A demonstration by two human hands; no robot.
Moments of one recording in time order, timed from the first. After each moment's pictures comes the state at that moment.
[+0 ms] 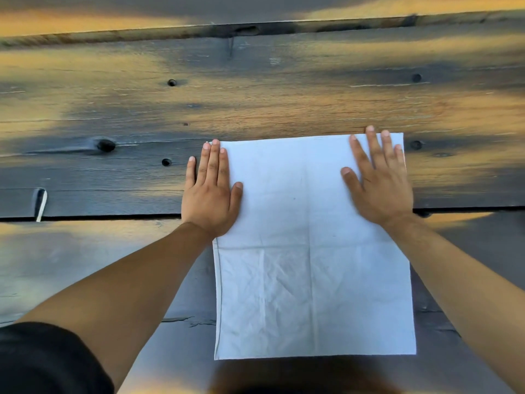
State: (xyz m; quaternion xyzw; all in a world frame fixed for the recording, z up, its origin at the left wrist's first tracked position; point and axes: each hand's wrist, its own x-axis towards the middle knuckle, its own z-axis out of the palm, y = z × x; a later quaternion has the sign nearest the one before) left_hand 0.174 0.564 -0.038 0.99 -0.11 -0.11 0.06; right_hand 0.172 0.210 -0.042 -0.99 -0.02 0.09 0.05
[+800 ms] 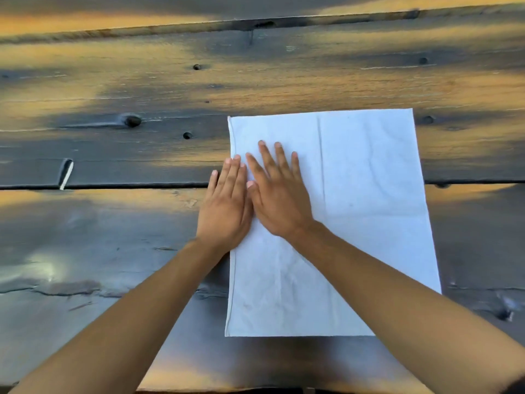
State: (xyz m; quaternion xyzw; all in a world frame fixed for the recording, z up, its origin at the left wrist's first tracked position) left_hand 0.085 0.569 -0.023 0.98 -0.13 -0.07 0.15; right_hand 0.105 0.424 -0.017 -0.98 -0.12 0.08 0.12
